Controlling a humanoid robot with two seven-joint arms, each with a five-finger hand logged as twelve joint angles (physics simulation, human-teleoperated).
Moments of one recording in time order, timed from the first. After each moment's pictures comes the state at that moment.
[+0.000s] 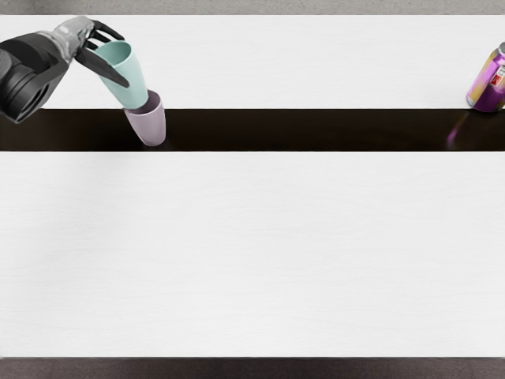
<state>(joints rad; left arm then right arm) -1.14 0.50 -0.61 -1.05 0.99 0.06 0.61 0.03 0.00 0.21 0.28 0.14 0.23 0.01</state>
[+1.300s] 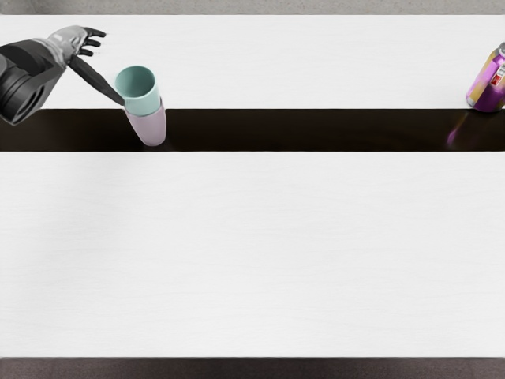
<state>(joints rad) -1.14 0.51 -0.58 -1.01 0.93 0.07 0.61 0.03 0.00 0.21 0.28 0.14 0.23 0.01</state>
